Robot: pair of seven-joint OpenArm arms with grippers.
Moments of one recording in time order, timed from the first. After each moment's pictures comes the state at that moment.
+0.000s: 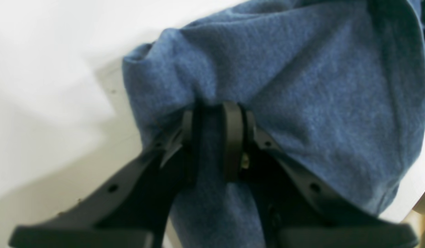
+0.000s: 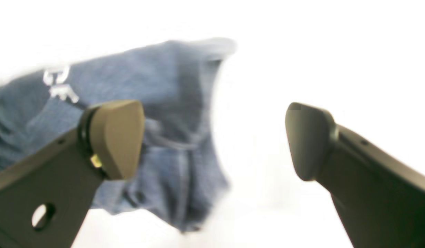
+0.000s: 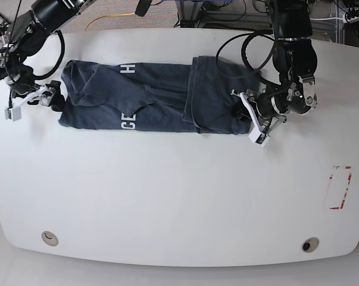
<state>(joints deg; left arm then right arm) -1.3 -5.8 -9.4 86.2 -23.5 -36.3 62.4 0.1 12.0 54.6 89.0 41.0 40.9 -79.5</state>
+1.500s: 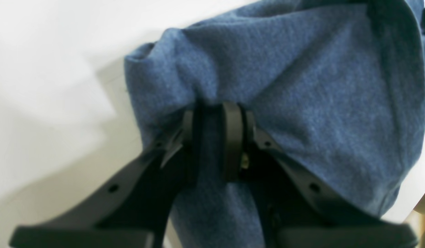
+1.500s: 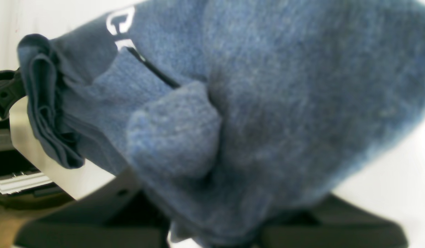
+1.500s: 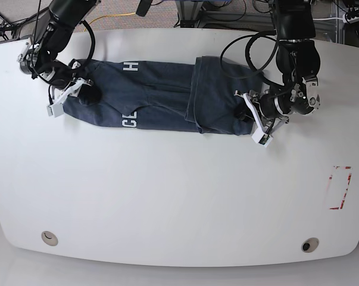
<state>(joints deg) -1.5 -7.2 -9.4 85.2 -24.4 -36.6 61.6 -3.4 6.9 42.9 82.6 50.2 40.9 -78.4</state>
